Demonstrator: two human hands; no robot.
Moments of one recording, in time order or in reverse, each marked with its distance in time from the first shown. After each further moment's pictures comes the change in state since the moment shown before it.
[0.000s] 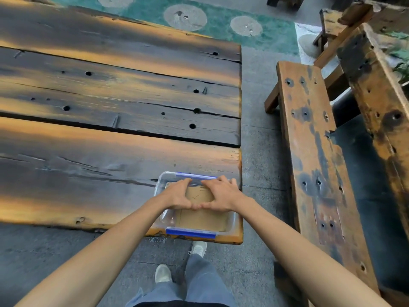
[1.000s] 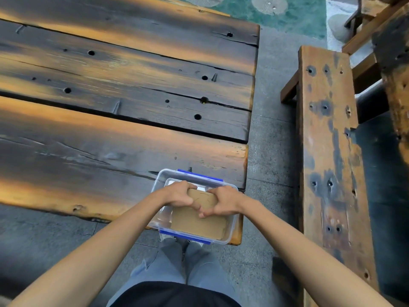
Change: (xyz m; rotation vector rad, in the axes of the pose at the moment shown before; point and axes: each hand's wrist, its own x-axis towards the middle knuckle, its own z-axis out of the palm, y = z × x) left_hand 0.016 0.006 0.000 -0.189 -0.204 -0.085; right_hand 0.010 0.024 0.003 0.240 -0.311 0.007
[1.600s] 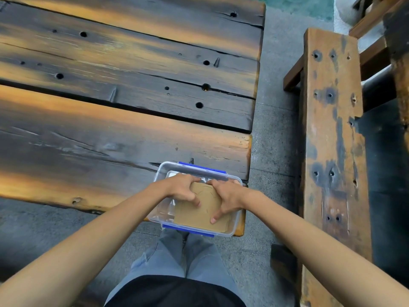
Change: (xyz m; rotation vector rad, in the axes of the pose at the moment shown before) left_hand 0.010 -0.006 0.000 0.136 -0.052 0.069; right_hand 0.003 -0.002 0.002 -0.156 -0.104 -0.045
